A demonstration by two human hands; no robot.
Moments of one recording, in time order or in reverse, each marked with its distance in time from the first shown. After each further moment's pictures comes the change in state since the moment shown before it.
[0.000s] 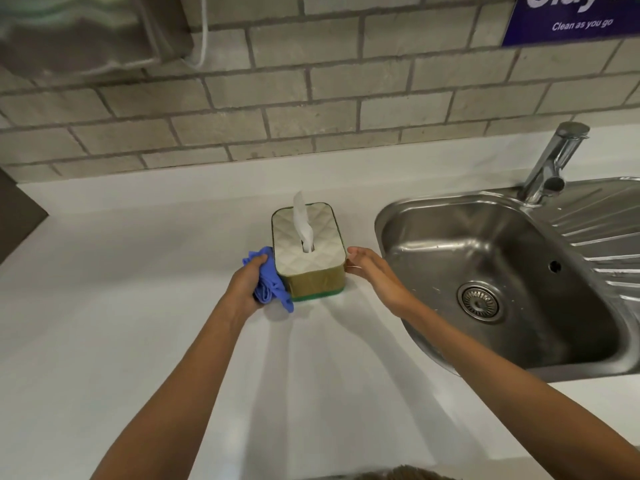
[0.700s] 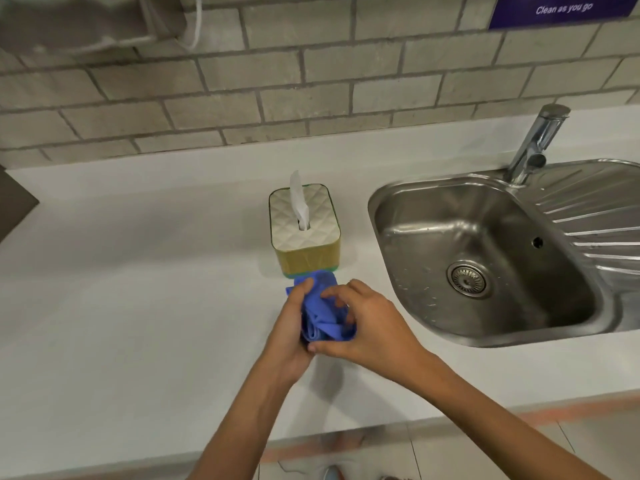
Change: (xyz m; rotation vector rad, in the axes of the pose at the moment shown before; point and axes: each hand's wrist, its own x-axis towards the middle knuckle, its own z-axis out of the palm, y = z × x) left_hand -0.117 -0.081 0.018 -0.169 -0.368 -0.074; right_hand -0.145 -0.035 0.049 -0.809 -0.015 -0.305
